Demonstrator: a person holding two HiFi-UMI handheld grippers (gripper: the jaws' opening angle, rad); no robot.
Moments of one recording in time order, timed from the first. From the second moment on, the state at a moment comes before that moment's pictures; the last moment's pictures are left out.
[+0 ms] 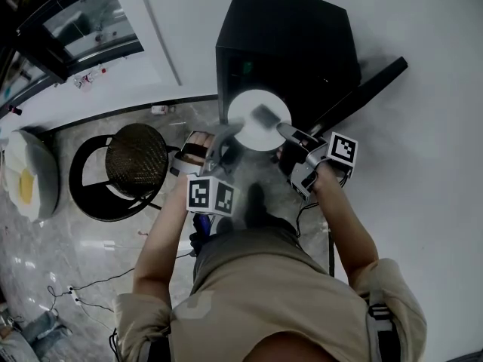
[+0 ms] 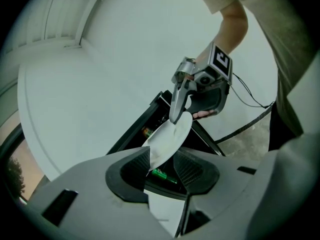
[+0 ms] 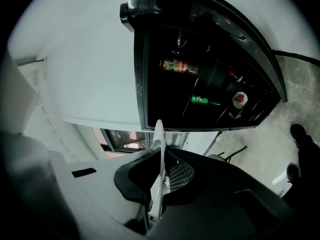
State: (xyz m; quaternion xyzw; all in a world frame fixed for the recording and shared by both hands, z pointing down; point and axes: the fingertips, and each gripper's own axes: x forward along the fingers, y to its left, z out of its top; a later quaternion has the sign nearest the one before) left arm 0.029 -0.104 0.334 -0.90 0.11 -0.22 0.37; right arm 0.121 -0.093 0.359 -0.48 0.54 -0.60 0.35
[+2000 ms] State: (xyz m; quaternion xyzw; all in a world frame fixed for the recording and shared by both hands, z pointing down) left arm -0.034 -0.096 0.381 -0.90 0.07 -0.05 -0.42; right arm 0.078 -0.030 0.404 -0.51 0.57 -0.60 0.26
